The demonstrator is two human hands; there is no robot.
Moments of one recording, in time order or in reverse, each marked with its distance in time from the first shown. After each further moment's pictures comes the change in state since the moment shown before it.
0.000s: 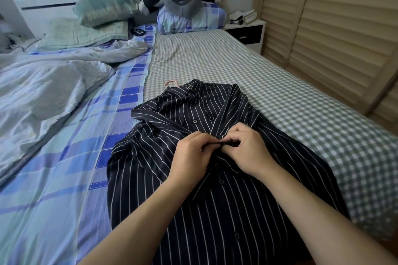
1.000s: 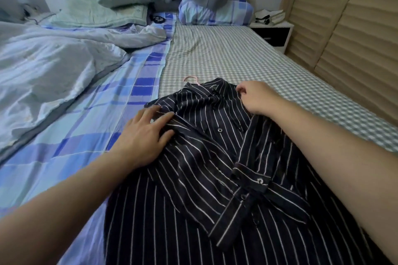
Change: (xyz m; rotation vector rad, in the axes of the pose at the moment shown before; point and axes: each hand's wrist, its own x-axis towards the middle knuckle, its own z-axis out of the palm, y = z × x) left_hand 0.045 -0.145 -0.110 0.723 -0.352 -0.269; right_hand 0.209 0.009 0.030 -0.619 -0.250 0.161
